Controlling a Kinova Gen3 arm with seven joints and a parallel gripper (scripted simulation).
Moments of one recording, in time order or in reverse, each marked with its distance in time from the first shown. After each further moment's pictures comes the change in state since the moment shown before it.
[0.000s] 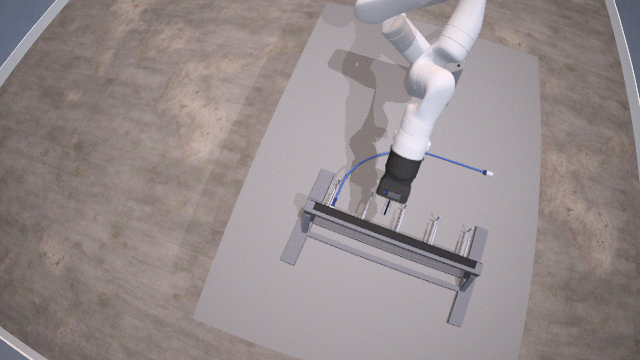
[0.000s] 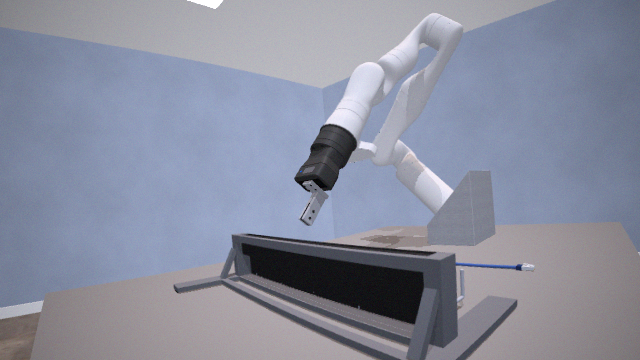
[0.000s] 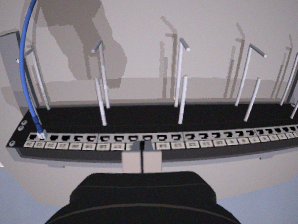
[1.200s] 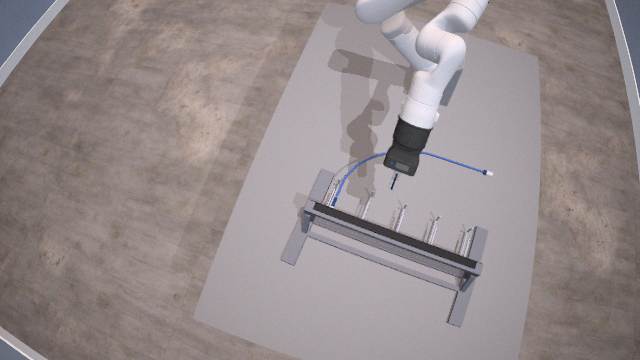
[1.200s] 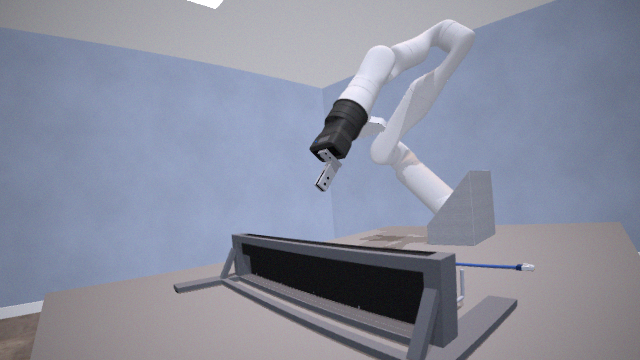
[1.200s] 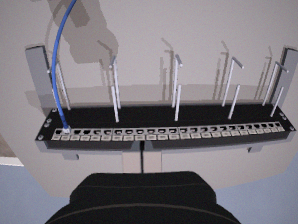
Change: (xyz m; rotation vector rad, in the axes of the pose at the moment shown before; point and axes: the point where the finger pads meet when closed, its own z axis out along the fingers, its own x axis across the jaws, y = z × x) arm -0.006 0.003 -0.074 -0.004 -0.008 0.003
